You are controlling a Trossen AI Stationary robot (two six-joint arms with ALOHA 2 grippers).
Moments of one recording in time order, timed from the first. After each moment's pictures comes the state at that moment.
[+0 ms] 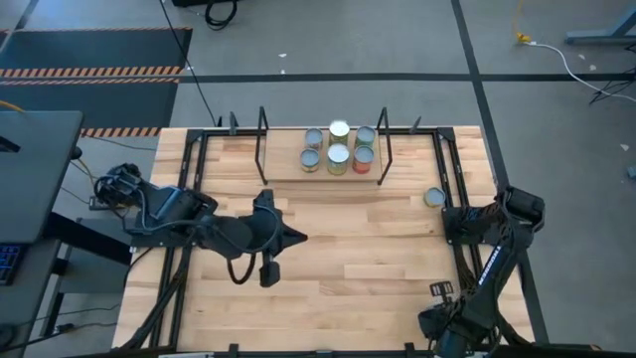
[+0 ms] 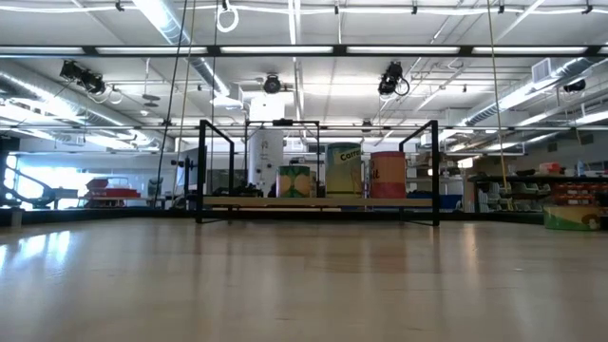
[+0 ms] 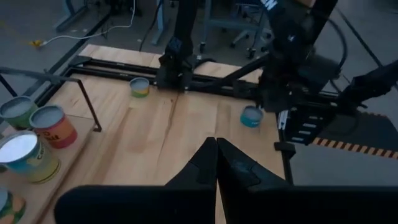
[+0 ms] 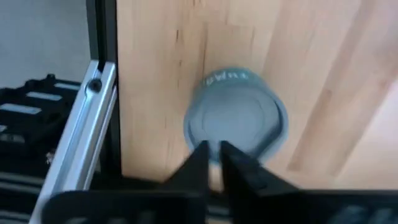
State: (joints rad) left arm -0.50 1.55 1.86 -0.82 -0.52 -0.41; right arm 1.09 1.78 1.23 -1.02 -0.15 0.96
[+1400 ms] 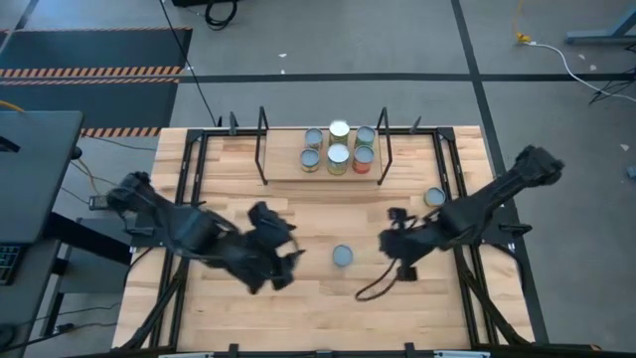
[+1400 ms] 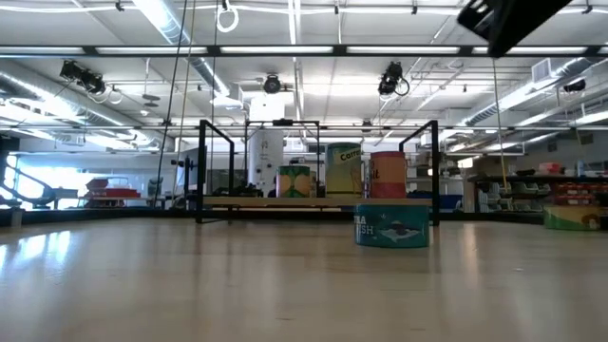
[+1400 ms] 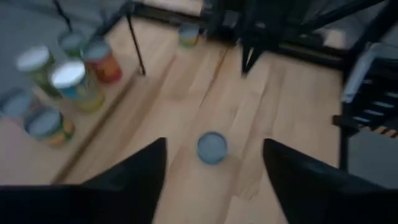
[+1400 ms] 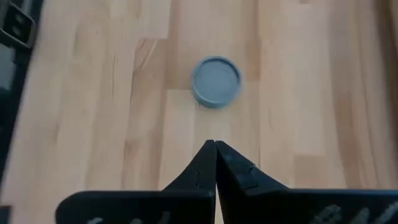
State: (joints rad) left arm -0.54 1.63 1.86 -1.07 -0.69 -0.70; right arm 0.50 1.33 1.09 -0.84 0.27 0.38
